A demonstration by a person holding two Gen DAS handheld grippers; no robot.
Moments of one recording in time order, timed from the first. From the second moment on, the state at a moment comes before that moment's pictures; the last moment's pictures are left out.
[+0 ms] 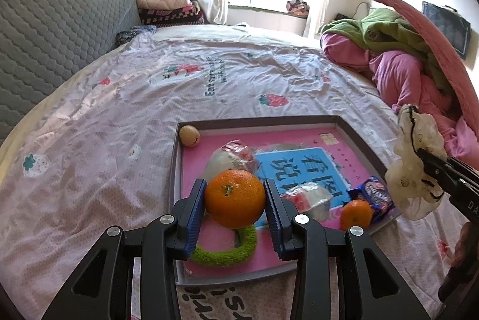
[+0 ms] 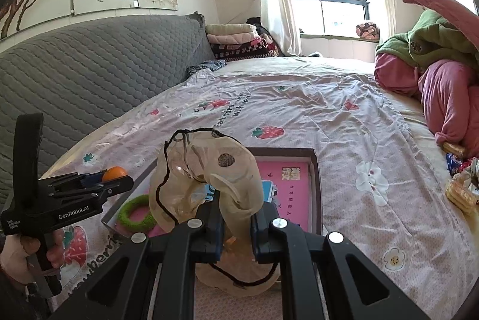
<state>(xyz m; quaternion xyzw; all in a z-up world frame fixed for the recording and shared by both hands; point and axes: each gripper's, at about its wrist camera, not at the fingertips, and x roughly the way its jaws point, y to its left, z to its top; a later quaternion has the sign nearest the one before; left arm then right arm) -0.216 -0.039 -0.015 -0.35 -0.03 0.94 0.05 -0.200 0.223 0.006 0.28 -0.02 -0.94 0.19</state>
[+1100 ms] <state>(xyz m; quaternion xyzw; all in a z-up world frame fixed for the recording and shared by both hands) -0.231 -0.032 -0.063 -0.40 -0.02 0.91 0.04 -0.239 0.224 -0.040 0.35 -0.03 -0.92 0.16</state>
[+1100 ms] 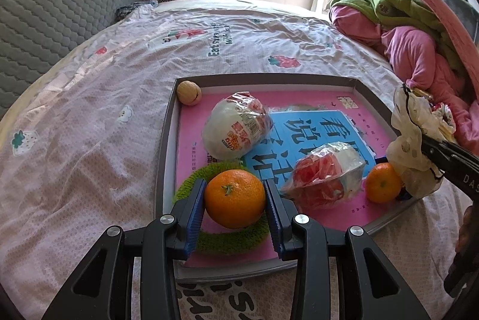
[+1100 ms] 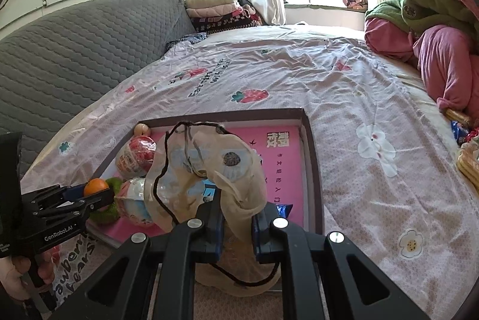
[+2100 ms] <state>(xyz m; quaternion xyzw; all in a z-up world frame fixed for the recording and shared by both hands) -0.231 -0.031 -0.063 -0.41 -0.02 0.91 0.04 -0.239 0.228 -0.038 0.35 -0.02 -0.92 0.14</state>
